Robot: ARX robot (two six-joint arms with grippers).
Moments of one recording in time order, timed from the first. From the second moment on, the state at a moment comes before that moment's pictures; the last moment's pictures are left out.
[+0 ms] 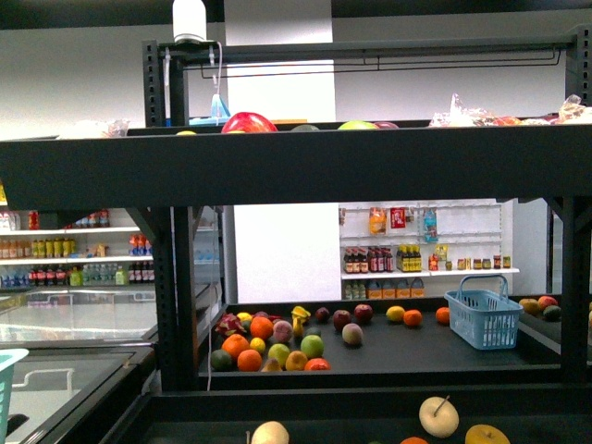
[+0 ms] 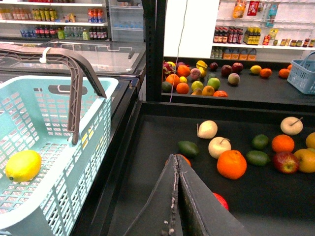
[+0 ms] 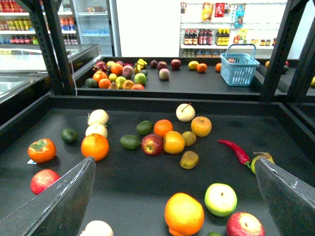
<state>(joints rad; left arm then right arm) 0.00 0.47 0.22 0.24 0.00 -0.01 0.00 0.00 0.02 0.00 0.00 0.00</state>
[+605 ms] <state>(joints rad) 0.00 0.27 0.06 0.20 0.00 -0.01 0.00 0.00 0.02 0.00 0.00 0.00</state>
